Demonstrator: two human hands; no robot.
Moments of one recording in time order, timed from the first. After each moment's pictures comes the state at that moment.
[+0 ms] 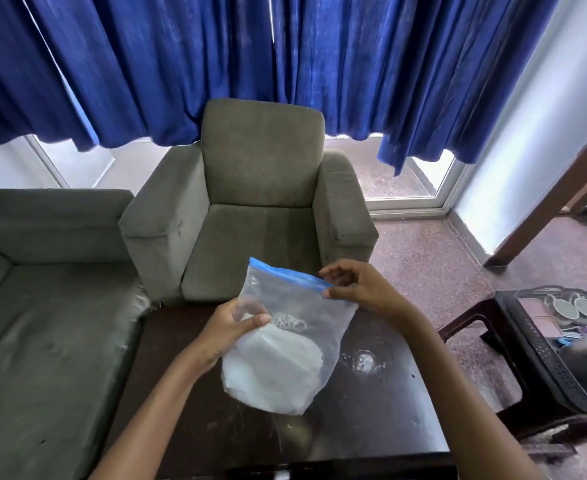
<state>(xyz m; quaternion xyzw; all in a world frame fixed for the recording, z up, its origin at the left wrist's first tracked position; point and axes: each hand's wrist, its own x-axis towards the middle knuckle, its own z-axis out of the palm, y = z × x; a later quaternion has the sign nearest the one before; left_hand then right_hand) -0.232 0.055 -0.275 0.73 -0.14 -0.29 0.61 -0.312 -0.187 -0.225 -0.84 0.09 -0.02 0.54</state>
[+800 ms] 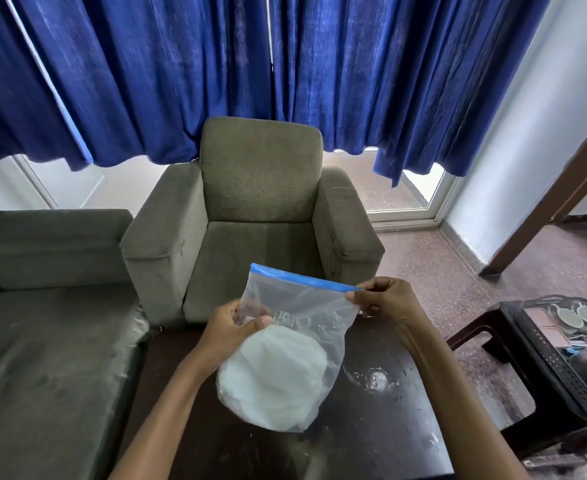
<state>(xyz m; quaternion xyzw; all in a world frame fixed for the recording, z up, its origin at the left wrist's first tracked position) -0.183 0.079 -0.260 0.72 -0.18 -0.25 0.62 -0.294 -0.163 -0.219 -0.63 0.30 -0.12 0.71</state>
